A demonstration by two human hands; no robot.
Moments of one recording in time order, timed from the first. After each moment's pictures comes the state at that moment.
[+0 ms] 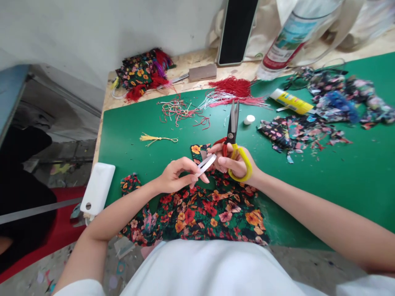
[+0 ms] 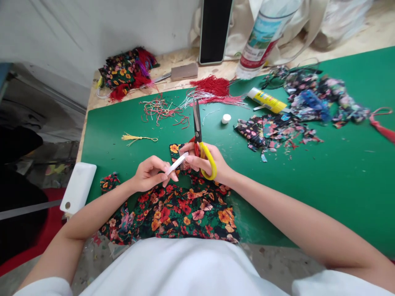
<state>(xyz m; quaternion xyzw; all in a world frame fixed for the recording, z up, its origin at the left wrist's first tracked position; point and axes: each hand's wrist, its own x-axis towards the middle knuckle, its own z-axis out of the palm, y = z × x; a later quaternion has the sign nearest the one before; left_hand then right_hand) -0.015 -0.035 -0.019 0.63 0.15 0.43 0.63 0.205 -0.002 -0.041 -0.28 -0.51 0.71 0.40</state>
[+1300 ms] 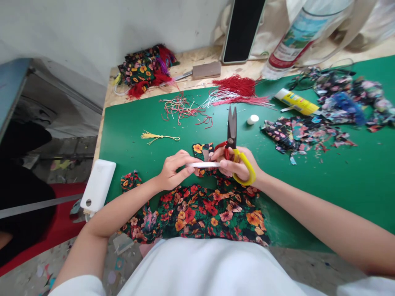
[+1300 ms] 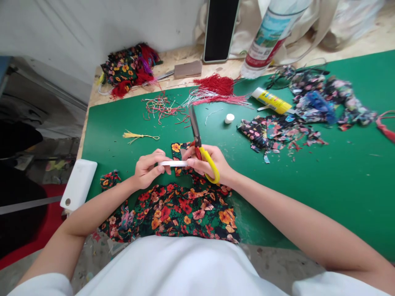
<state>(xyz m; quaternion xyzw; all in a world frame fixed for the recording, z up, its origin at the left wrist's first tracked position) -0.020 -0.026 -0.015 0.77 0.27 0.45 0.36 0.205 -0.006 -0.026 -0.32 -0.51 0.71 0.36</state>
